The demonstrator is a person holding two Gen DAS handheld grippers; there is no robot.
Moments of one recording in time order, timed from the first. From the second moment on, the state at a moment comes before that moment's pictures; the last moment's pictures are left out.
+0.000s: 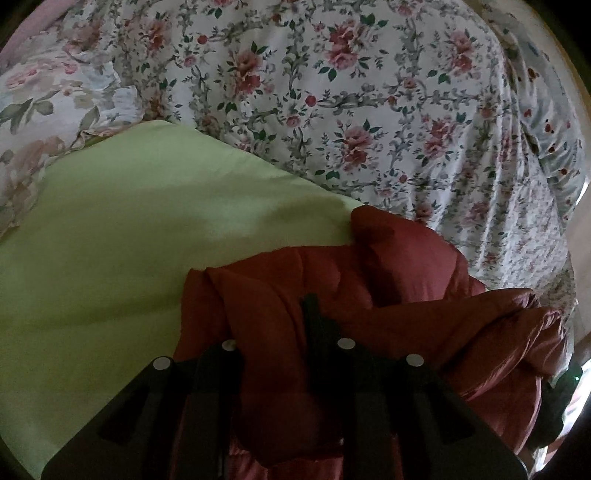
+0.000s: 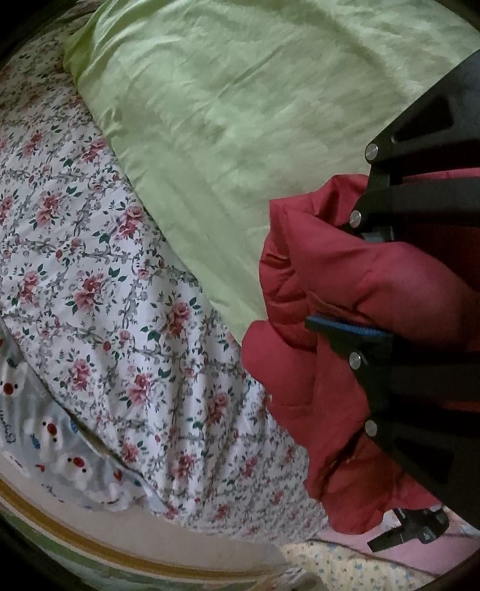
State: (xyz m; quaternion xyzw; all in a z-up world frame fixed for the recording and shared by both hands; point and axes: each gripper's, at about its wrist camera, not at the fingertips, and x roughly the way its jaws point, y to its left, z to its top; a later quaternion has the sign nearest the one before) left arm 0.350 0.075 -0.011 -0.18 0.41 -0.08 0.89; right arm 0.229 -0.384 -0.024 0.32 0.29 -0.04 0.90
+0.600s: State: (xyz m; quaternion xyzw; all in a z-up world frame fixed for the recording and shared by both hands) left arm 0.262 0.098 0.042 -0.19 0.36 -0.13 0.90; right arm 0.280 -0.377 -0.036 0.28 0.31 -0.09 0.91
